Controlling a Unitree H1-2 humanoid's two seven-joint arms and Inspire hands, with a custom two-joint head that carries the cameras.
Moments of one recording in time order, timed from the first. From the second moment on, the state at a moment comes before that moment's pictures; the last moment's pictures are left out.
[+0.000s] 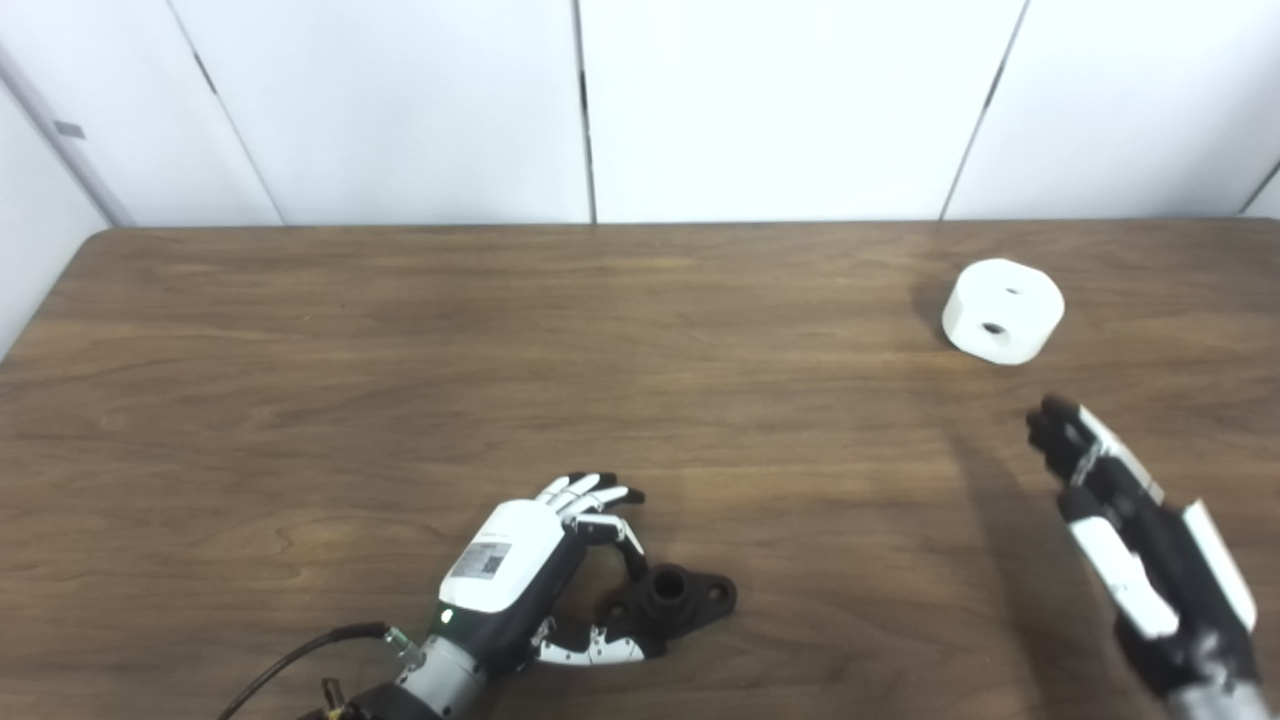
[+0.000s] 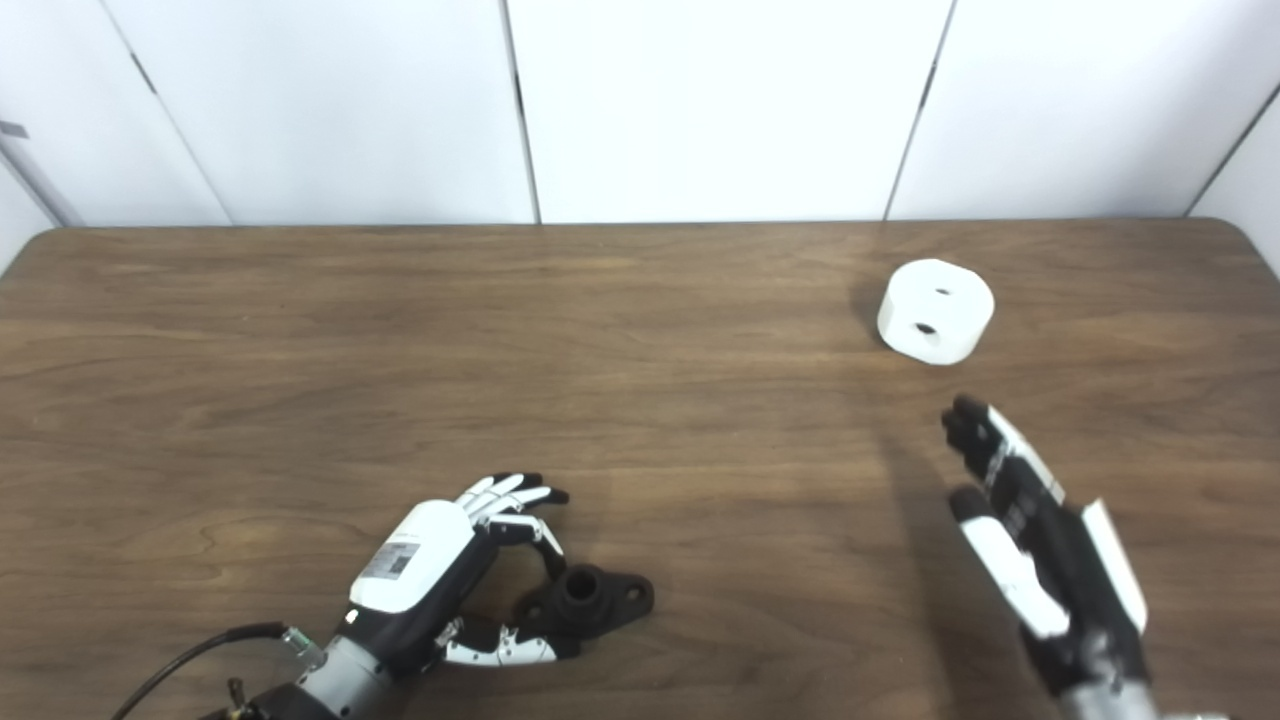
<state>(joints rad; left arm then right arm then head) 0.18 0.30 -0.40 -0.36 0.77 0.02 -0.16 0.31 -0.23 -0.16 -0.54 0.01 0.11 0.08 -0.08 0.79</state>
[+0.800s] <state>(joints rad) 0.19 0.32 -0.35 -0.34 0.75 -0.05 -0.13 -0.14 -0.37 -0.14 -0.39 -0.49 0.38 0.08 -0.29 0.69</state>
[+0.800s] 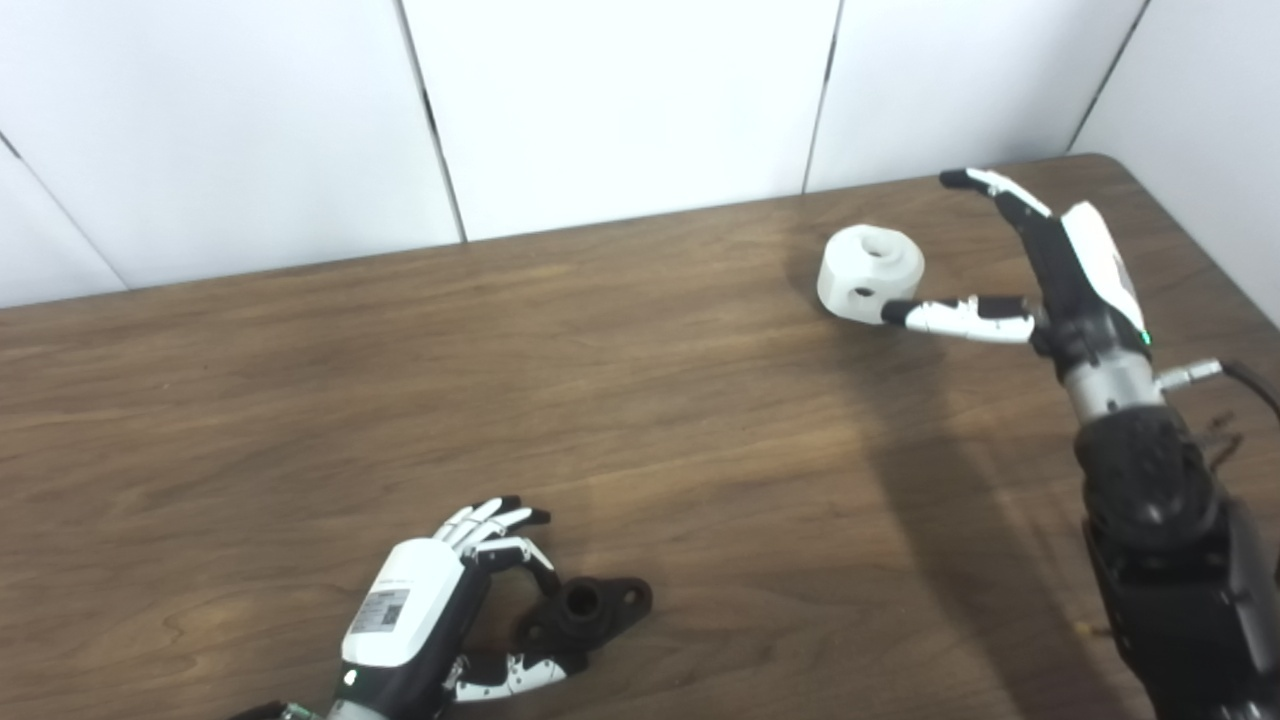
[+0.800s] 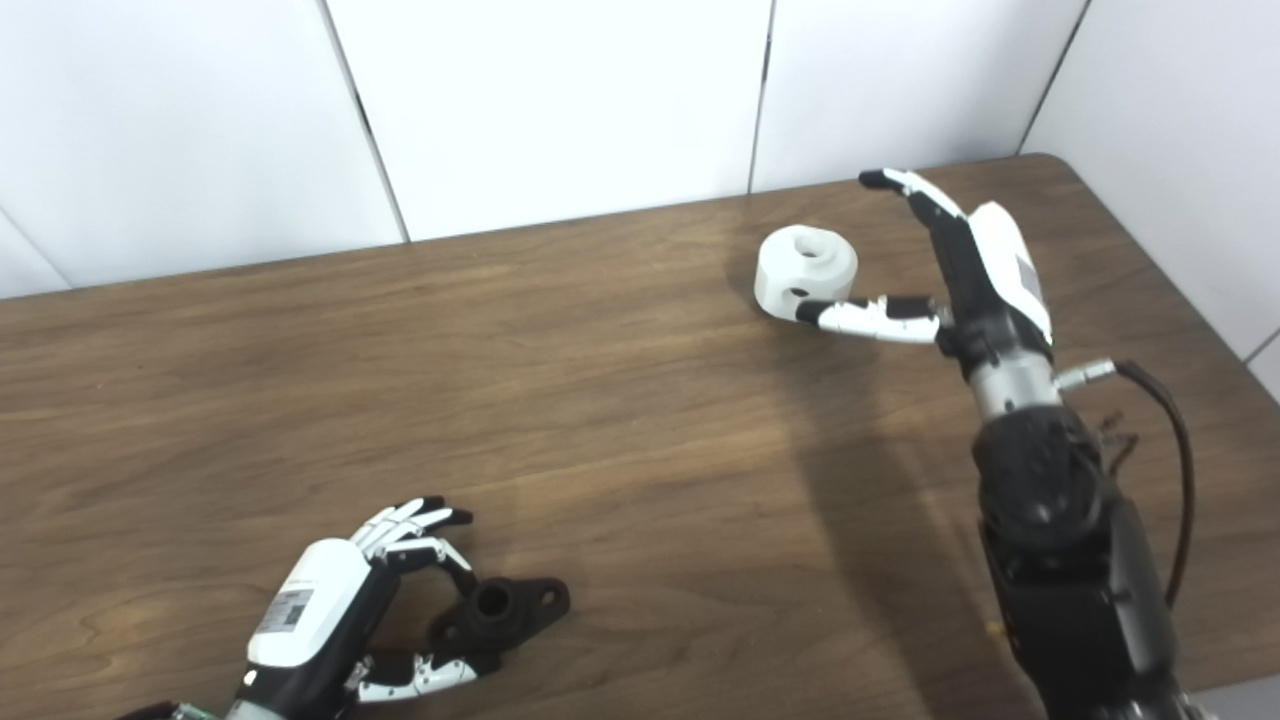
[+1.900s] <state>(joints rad) 0.19 0.34 -0.33 -0.32 0.71 -0.10 -0.14 -0.44 -0.51 0.12 0.12 -0.61 0.45 0.18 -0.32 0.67</state>
